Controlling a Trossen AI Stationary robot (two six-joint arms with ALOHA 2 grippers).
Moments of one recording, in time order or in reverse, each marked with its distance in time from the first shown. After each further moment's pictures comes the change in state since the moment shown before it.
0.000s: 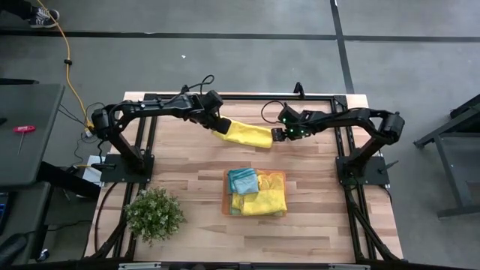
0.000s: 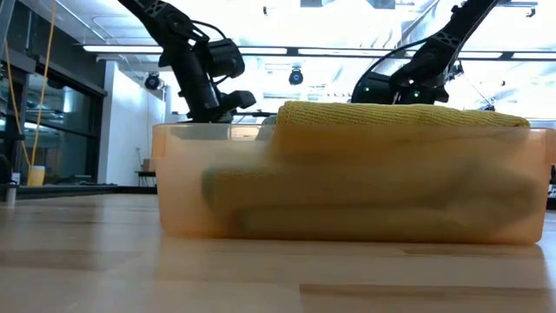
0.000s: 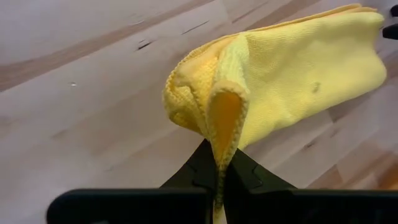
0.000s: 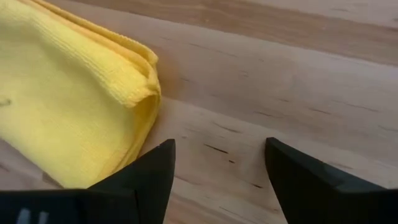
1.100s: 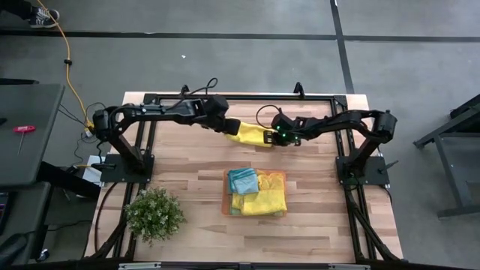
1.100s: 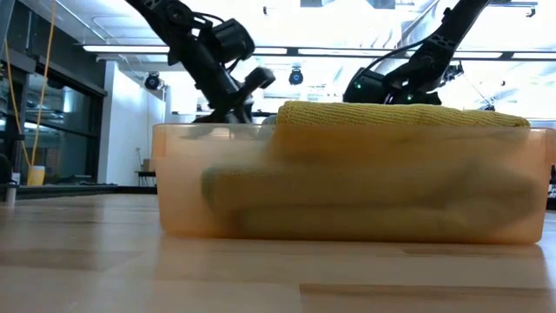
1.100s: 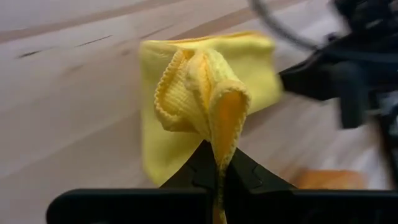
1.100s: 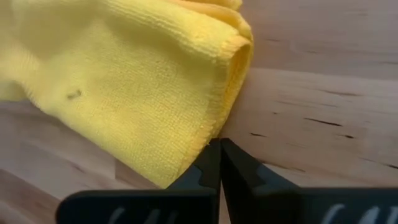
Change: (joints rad) left arm -0.096 0.000 0.000 0.212 0.049 -0.187; right arm 0.105 0.079 0.002 0.174 -0.030 0.270
